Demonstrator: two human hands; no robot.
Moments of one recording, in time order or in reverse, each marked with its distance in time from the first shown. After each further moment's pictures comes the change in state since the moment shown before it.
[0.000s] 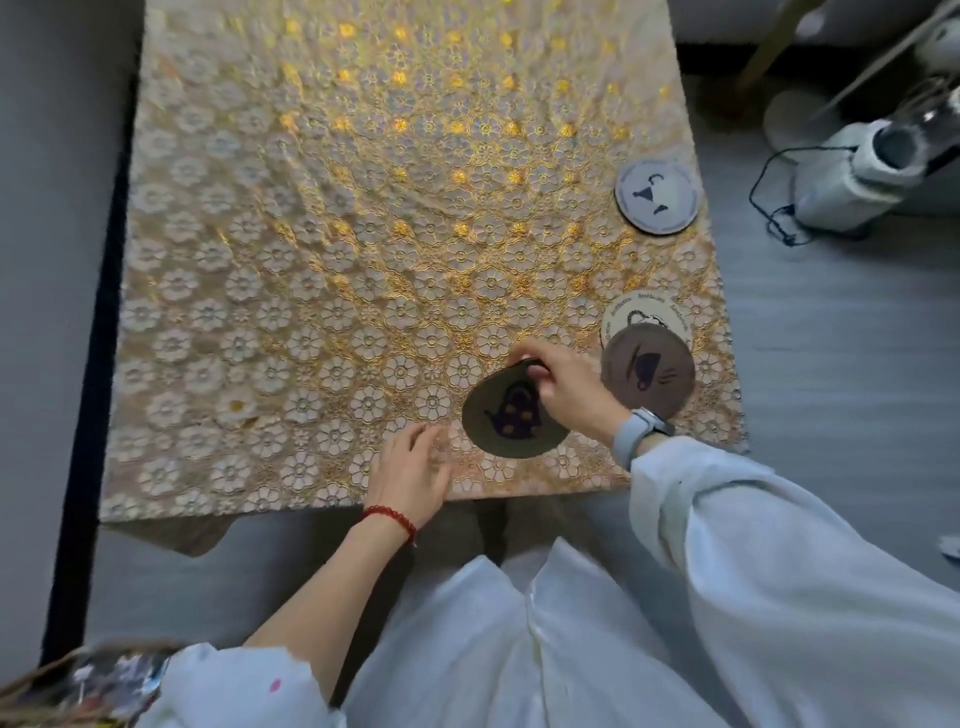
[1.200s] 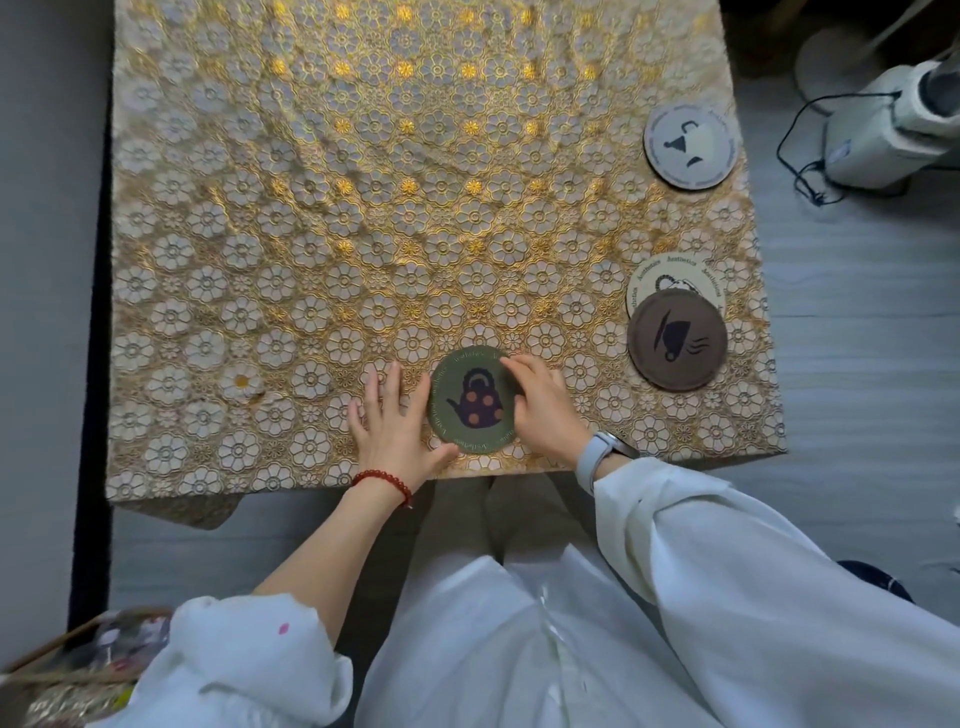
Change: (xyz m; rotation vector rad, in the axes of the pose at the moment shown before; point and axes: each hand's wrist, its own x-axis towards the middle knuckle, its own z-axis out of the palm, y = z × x) left_hand 0.018 -0.033 -0.004 0.216 0.008 -0.039; right_hand -0.002 0.019 0.085 -0.088 -0.013 0.146
